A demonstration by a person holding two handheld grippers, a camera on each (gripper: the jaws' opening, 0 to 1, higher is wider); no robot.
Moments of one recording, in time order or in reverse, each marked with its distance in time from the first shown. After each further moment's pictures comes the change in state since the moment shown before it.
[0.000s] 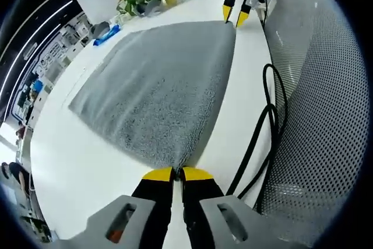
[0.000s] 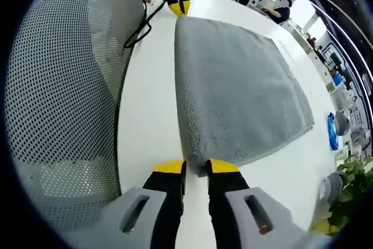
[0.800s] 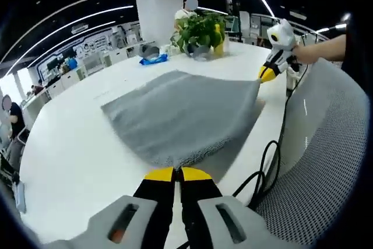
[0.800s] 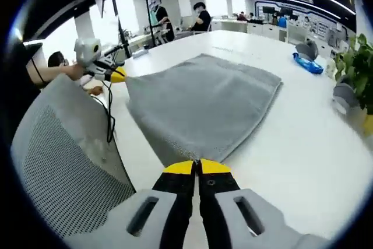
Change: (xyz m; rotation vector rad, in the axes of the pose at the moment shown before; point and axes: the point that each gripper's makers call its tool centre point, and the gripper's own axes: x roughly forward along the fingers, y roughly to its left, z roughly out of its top) left arm -0.053 0.022 0.045 -0.399 -0.354 0.150; right arm -0.055 -0.028 0.029 0.693 -0.407 -0.097
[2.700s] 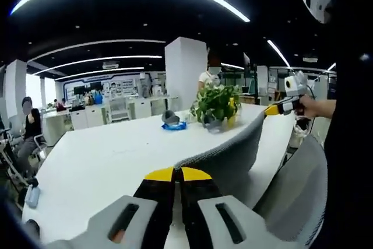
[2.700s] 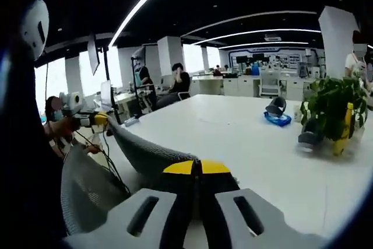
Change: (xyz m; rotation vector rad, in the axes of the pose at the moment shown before) left arm -0.101 0.002 0.104 -0.103 -0.357 0.144; right arm -0.093 0.013 0.116 0.056 -0.363 -0.158
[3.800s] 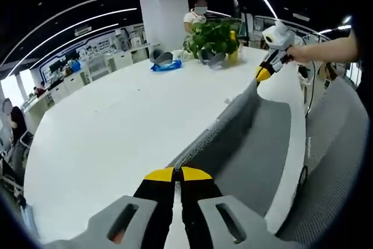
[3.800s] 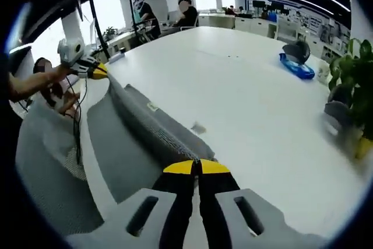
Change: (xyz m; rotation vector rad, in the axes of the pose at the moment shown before) left arm 0.138 0.063 -0.125 0.126 0.421 -0.145; right arm 0.134 -0.095 -0.120 -0.069 0.511 0.097
